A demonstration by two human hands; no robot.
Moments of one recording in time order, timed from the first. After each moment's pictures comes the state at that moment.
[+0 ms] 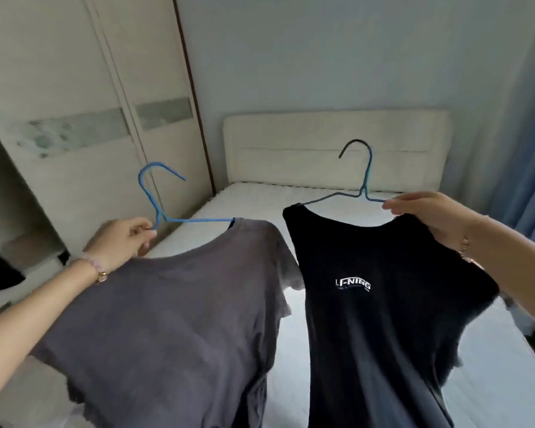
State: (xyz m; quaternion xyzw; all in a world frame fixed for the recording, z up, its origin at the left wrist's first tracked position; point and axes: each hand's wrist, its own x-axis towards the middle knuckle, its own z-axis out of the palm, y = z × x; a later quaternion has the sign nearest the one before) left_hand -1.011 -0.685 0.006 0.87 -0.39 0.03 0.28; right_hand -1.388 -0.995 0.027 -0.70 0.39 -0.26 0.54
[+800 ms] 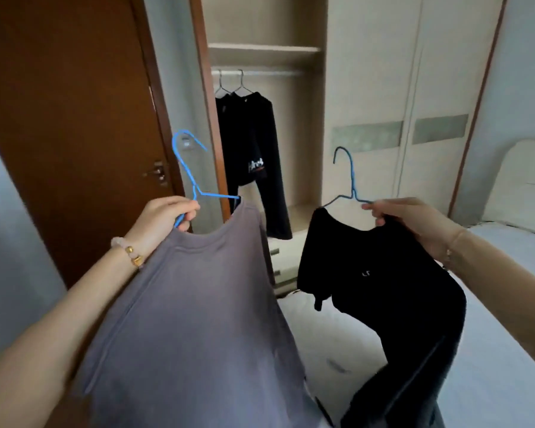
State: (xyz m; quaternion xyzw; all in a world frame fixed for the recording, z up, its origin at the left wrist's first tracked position) left_hand -0.928 -0.114 0.079 0.74 -0.06 0.10 0.66; right_hand -0.946 -0.493 0.057 -0.69 0.01 -0.03 0.72
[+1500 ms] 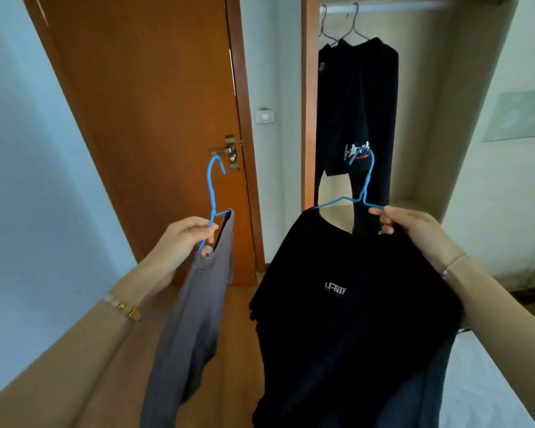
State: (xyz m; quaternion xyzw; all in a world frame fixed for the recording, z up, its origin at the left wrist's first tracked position) left_hand -0.632 0.053 0.009 0.81 0.08 0.11 0.58; right_hand -0.538 -0.301 -0.018 -0.65 -0.09 0.03 0.75
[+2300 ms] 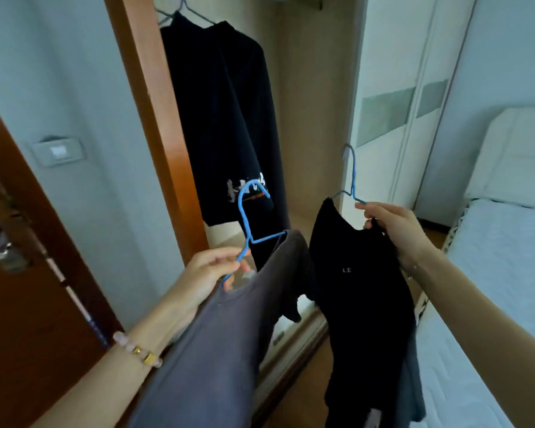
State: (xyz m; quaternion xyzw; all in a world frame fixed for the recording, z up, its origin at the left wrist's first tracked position) left_hand -0.131 -0.042 -0.031 0.73 -0.21 -0.16 0.63; right_hand -0.218 -0.339 -0.019 -0.66 0.18 -0.25 0.69
